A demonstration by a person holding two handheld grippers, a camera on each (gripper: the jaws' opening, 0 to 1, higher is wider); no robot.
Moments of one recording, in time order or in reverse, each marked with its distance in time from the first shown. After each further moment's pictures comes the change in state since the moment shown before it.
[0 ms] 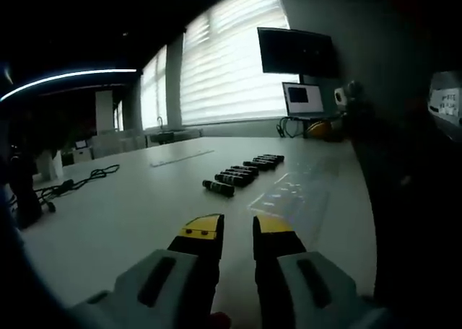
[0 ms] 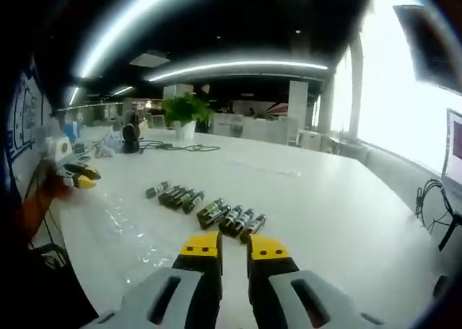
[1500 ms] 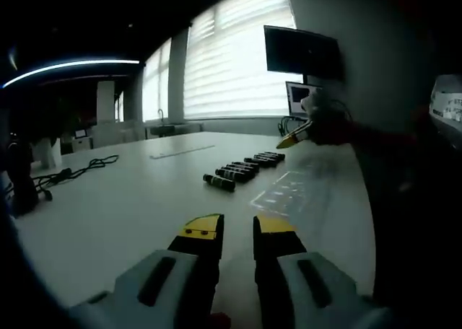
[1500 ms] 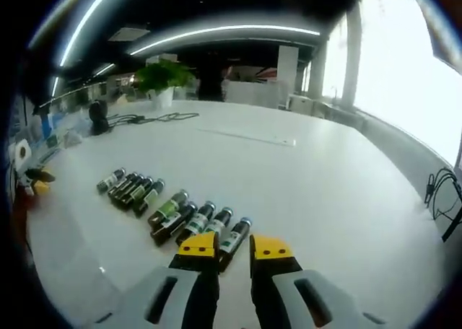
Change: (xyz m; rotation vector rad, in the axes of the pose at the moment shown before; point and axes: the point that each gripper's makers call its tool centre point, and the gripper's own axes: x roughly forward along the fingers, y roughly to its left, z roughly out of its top) left arm 0.001 0.006 -0.005 -0.056 0.021 0.007; right arm 0.095 -0.035 -0.020 0.047 0.227 -0.057
